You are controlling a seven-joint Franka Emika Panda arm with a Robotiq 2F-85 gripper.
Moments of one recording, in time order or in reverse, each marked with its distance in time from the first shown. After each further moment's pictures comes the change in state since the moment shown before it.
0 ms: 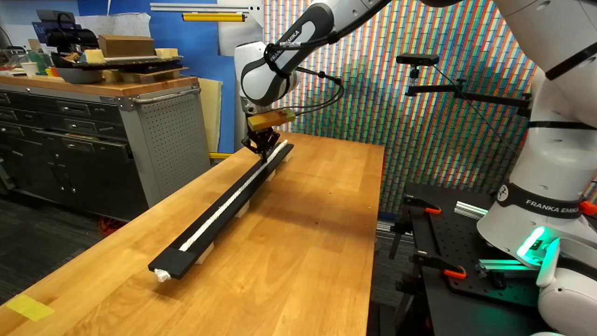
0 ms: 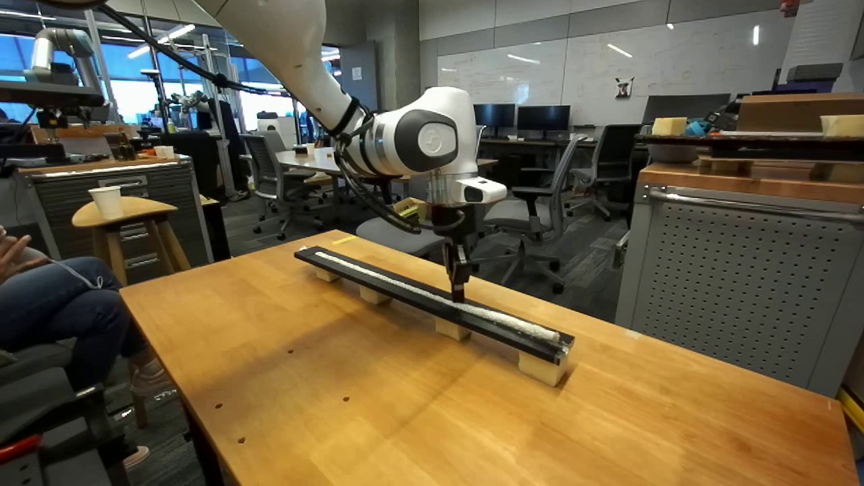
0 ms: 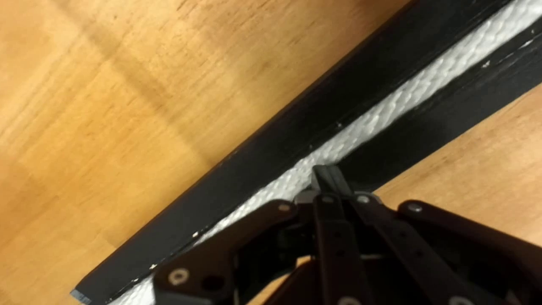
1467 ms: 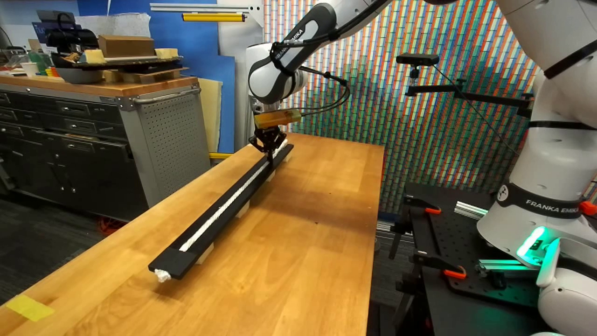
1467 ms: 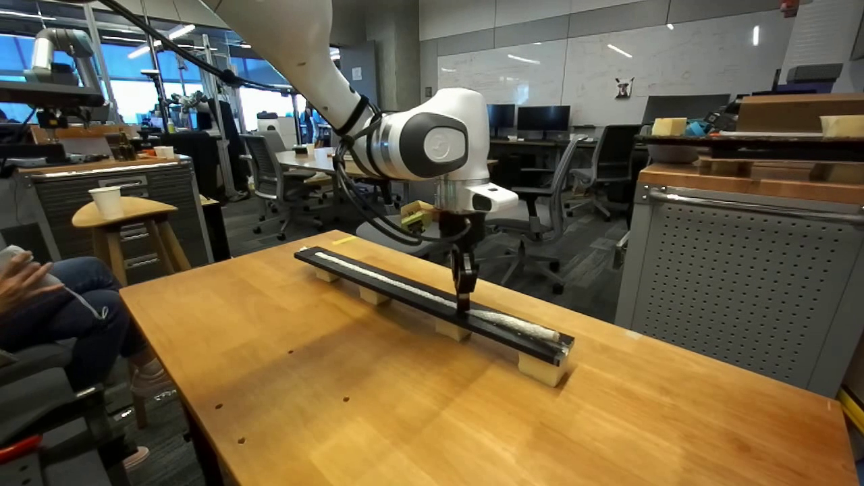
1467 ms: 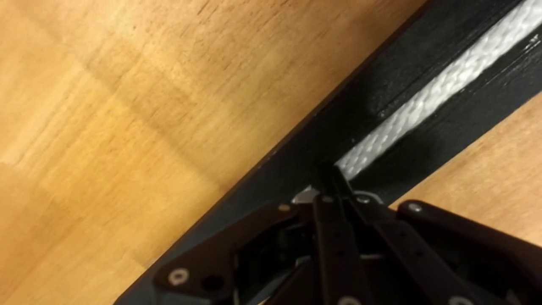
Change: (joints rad) arm -0.040 -0.015 0.000 -0.036 0.050 0.014 0.000
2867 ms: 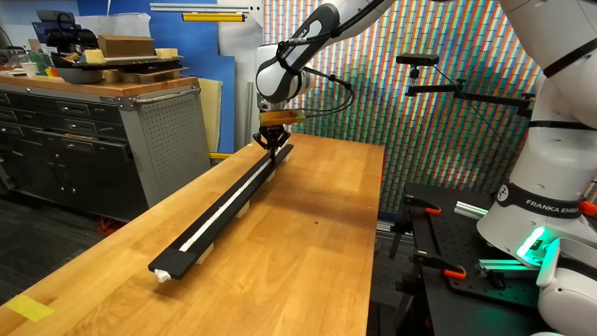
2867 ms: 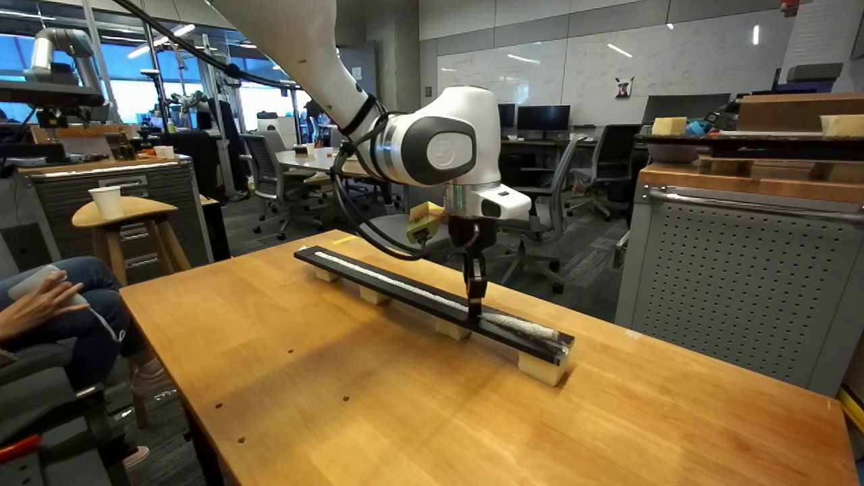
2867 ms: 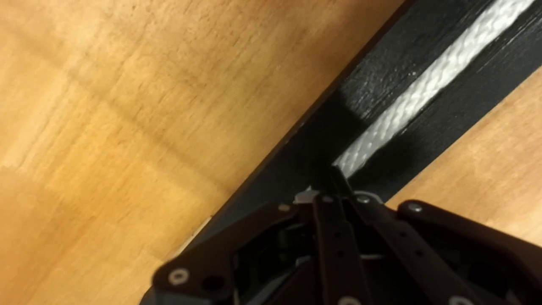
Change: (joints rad) arm -0.037 -0.018 -0.001 -0.046 0.044 0.083 0.003
